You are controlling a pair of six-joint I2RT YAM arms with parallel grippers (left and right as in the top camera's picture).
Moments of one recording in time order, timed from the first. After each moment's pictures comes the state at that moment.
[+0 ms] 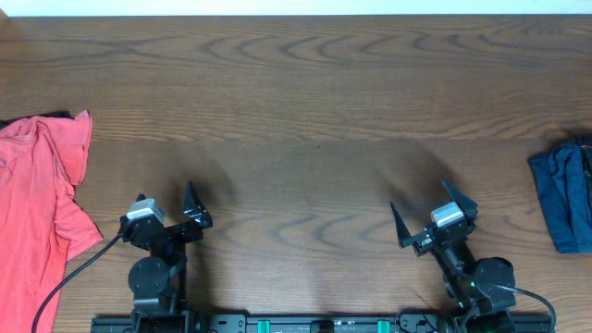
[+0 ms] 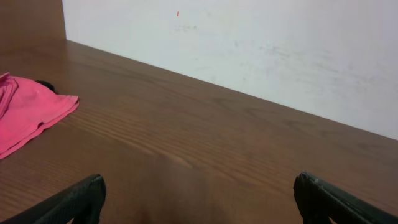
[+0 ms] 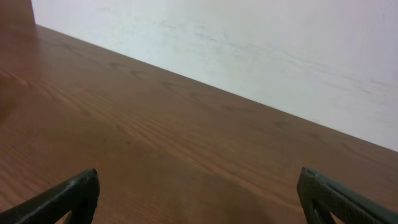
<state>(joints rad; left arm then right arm) 0.02 0.01 0.03 -0.13 -0.11 -0.28 0.23 0.01 0.01 -0.06 -0.17 -0.17</state>
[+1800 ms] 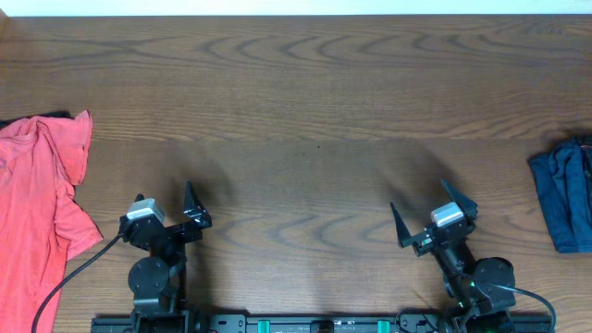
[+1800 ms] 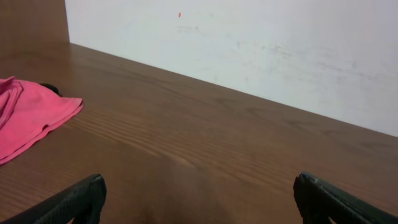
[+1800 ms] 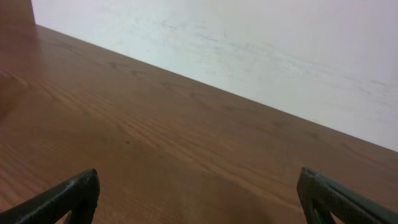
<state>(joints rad) 0.02 0.01 0.03 -0.13 -0.12 -0.26 0.23 0.01 0.01 -0.06 -0.17 -0.17</state>
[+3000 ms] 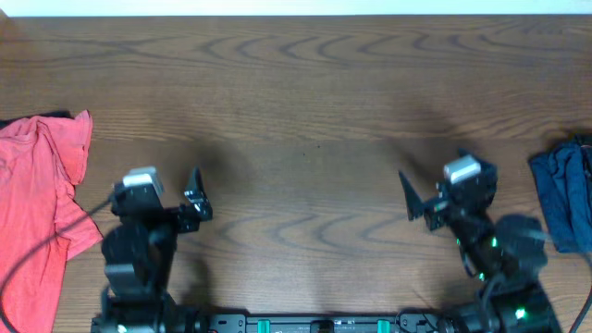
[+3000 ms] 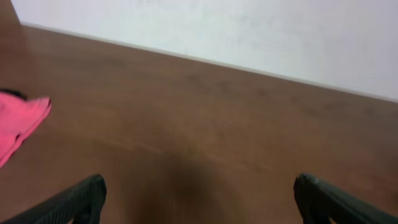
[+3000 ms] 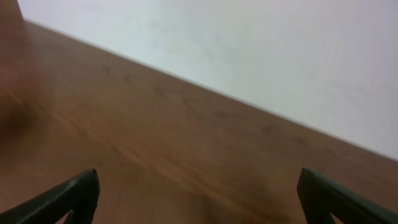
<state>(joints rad) 0.02 0.47 0.53 -0.43 0.03 -0.20 0.23 0.56 0.56 -0.23 -0.13 -0.17</state>
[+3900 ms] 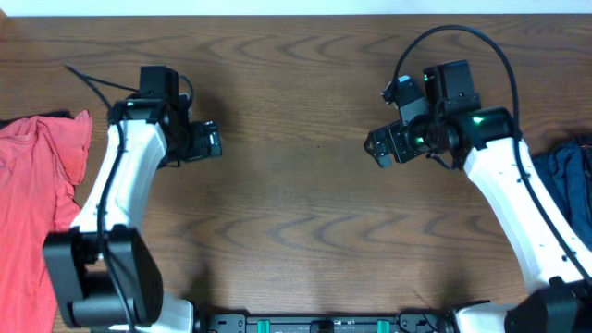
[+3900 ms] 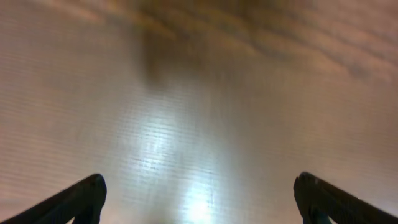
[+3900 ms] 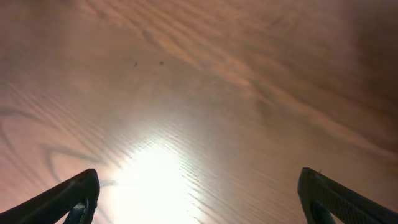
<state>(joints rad) 0.04 1.68 1.27 -0.90 0.04 -0.17 0.23 1.54 1.28 -0.86 -0.29 -0.14</state>
